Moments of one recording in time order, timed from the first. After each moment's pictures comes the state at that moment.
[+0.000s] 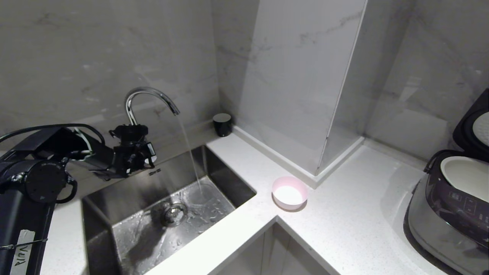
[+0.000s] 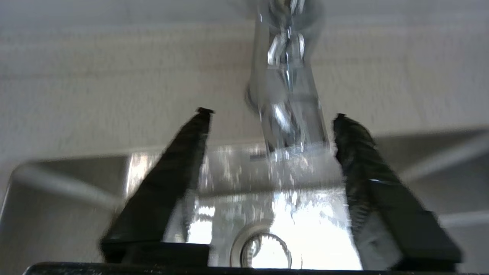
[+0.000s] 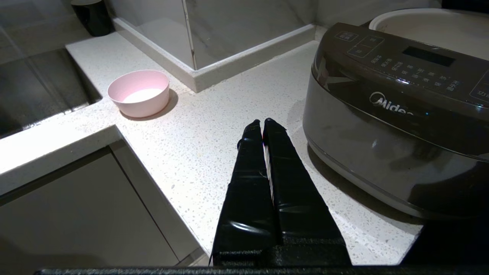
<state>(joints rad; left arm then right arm) 0.01 2.42 -1.47 -0.53 0.44 -0.29 0.00 0.00 0.00 0.00 0.00 0.01</state>
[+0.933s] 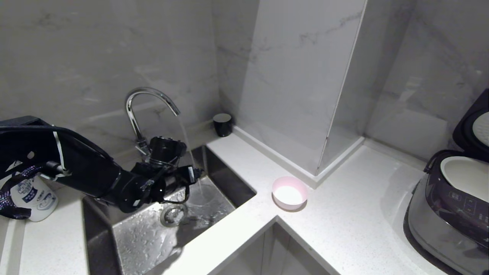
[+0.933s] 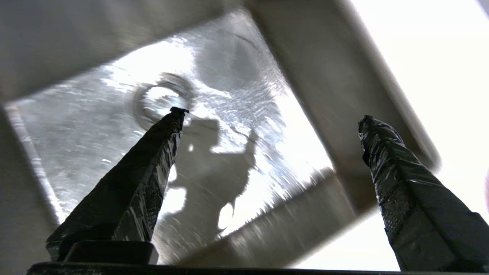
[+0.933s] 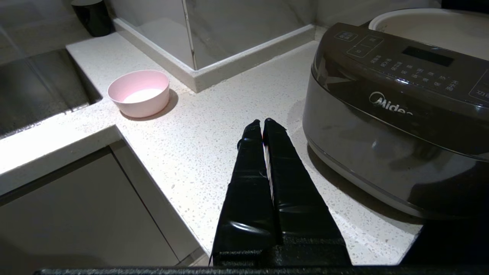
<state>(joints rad) -0.39 2.03 -0.95 -0.45 0.32 -0.43 0.00 0.00 0.00 0.00 0.00 0.01</state>
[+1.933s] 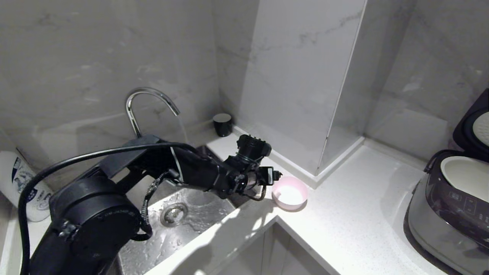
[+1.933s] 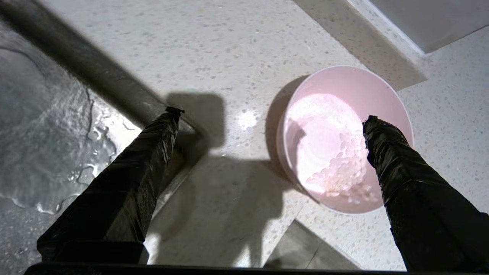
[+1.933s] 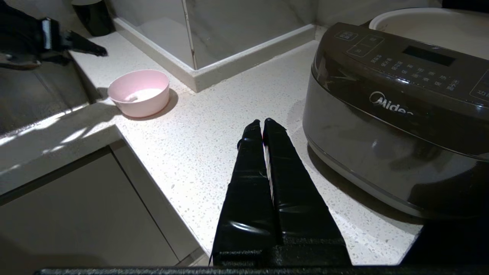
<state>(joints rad) -0.70 2.40 -1.62 -0.18 0.16 -0.42 0.00 0.00 0.00 0.00 0.00 0.01</state>
